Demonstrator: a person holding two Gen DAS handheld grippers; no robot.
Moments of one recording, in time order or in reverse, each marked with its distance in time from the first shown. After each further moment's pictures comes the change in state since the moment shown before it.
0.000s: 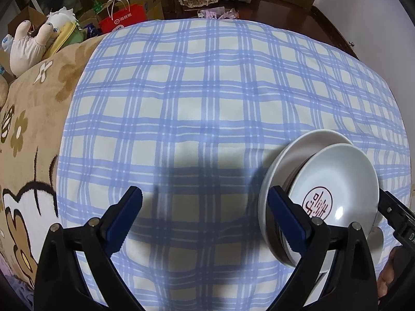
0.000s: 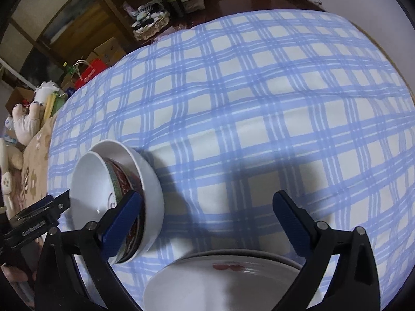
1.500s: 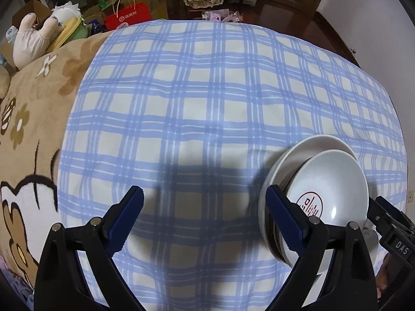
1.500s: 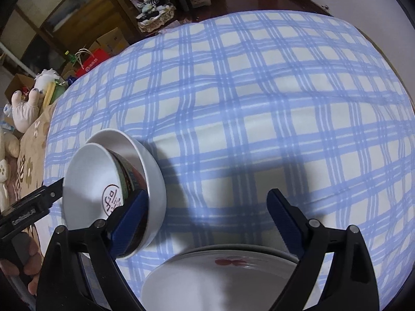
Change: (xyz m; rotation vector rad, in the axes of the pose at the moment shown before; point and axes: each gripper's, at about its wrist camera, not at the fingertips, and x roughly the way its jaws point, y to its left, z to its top) left arm -0.007 0.007 -0.003 -0.030 -0.011 -0.015; right arm 0.000 0.009 -0.004 -0.056 0.022 -0.028
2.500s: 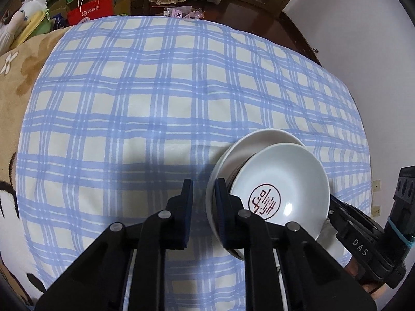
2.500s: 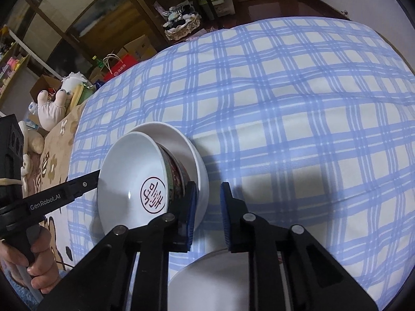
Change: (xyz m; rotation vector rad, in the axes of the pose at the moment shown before) left arm 0.007 -0.017 0.000 0.034 0.027 -0.257; right arm 0.001 0.019 -0.015 -0.026 -0.069 0.151
